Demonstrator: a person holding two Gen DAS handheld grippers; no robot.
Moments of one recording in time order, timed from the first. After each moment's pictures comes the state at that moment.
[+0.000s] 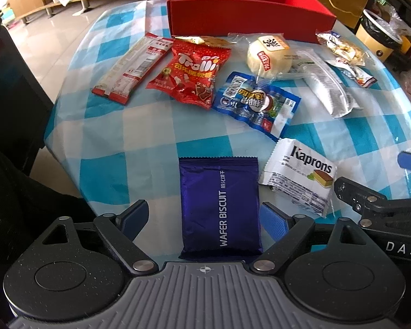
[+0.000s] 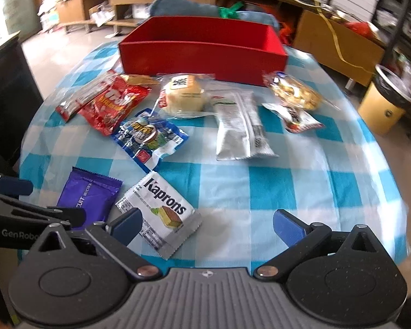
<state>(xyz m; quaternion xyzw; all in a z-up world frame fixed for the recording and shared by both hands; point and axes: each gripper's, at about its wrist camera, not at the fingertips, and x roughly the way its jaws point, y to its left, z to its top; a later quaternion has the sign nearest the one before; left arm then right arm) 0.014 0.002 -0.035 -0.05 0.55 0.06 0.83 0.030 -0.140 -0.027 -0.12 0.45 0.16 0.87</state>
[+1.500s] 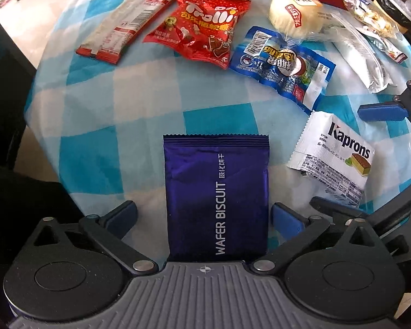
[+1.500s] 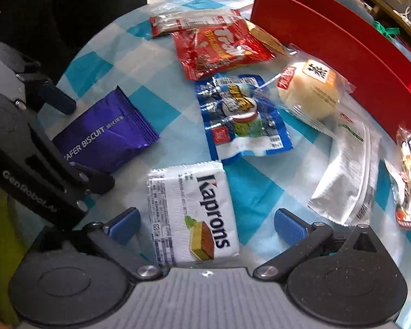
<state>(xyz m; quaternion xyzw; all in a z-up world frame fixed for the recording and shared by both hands) 0.038 0.014 -0.080 -0.06 0.61 0.06 0.79 0.071 -0.090 -0.083 -0.31 0.46 0.39 0.74</state>
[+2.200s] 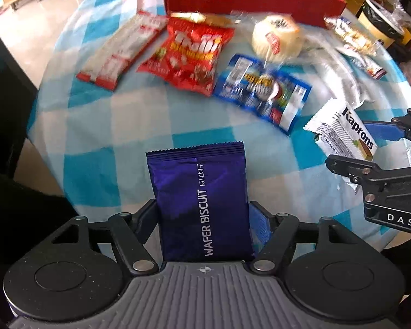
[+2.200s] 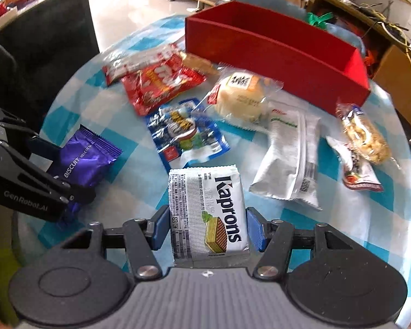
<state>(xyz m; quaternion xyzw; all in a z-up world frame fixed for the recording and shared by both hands) 0.029 0.017 -0.047 -0.07 0.58 0.04 0.81 0.072 -0.131 -0.043 -0.21 0.44 0.32 0.81</state>
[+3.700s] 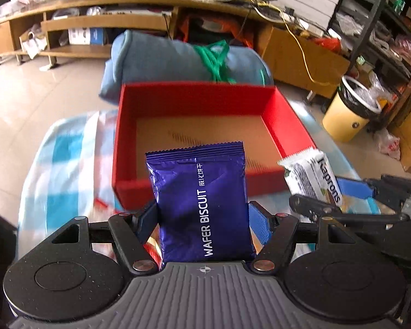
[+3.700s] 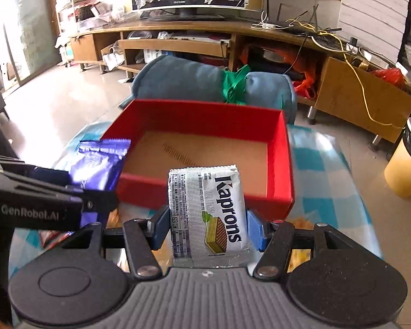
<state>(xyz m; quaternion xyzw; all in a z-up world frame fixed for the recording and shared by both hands) 0.193 0.026 0.038 -0.09 0.44 0.00 0.89 0.218 -0.125 0.031 -0.09 0.39 0.22 0.89</state>
